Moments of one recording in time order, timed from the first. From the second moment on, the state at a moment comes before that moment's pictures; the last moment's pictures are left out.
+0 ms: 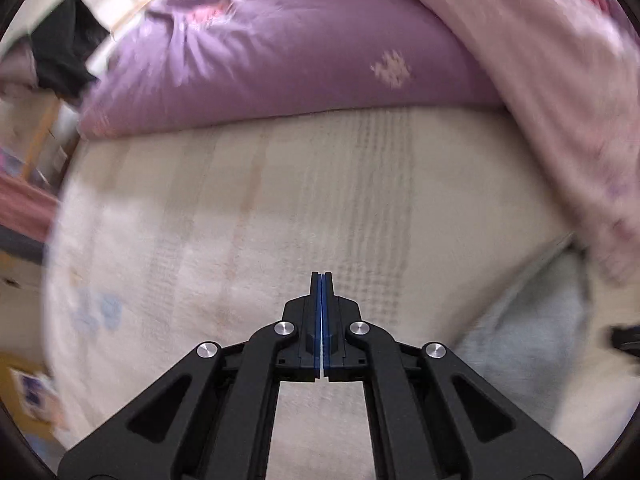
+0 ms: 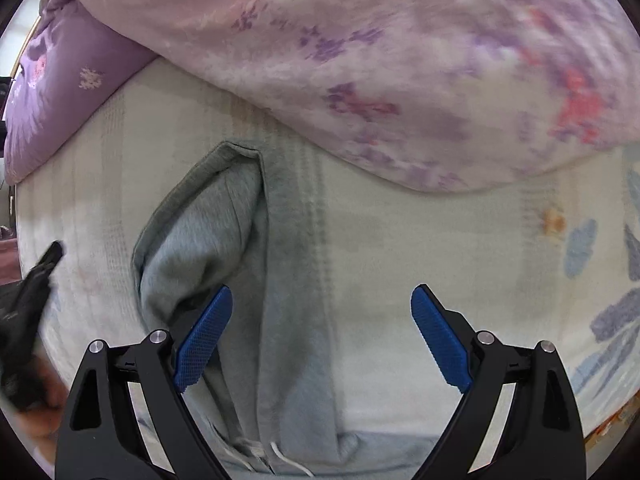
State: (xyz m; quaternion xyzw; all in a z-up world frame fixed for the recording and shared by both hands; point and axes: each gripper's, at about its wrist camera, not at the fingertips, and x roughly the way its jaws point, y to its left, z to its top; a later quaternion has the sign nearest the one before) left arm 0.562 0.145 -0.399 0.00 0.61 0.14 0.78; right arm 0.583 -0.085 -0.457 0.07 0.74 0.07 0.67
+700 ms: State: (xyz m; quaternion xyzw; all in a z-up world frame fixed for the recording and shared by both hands) left arm 0.578 0.135 -0.482 -0.10 0.68 0.05 0.72; right arm 0.611 -0.064 -0.497 0.07 0.75 0.07 0.65
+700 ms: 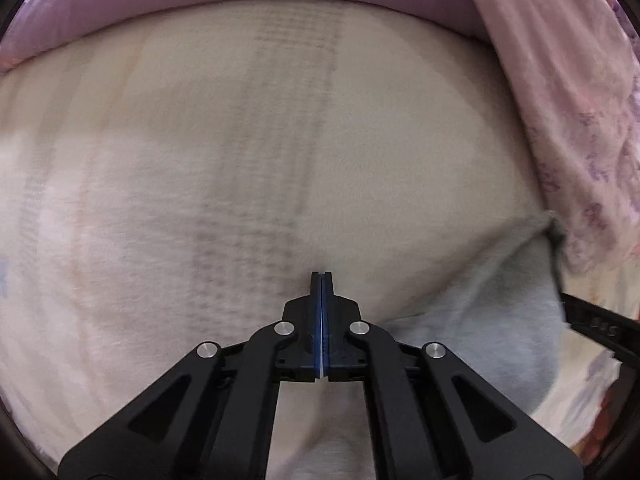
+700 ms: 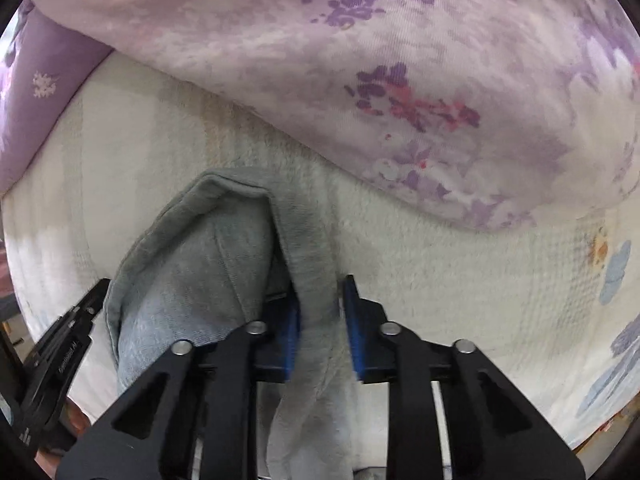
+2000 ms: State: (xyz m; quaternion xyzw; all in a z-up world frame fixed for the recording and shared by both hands) left arm 0.583 0.164 -0.483 -0.17 0.73 -0.14 0.64; right arm 0.629 -0.098 -0.505 0.10 0.77 0.08 0.63
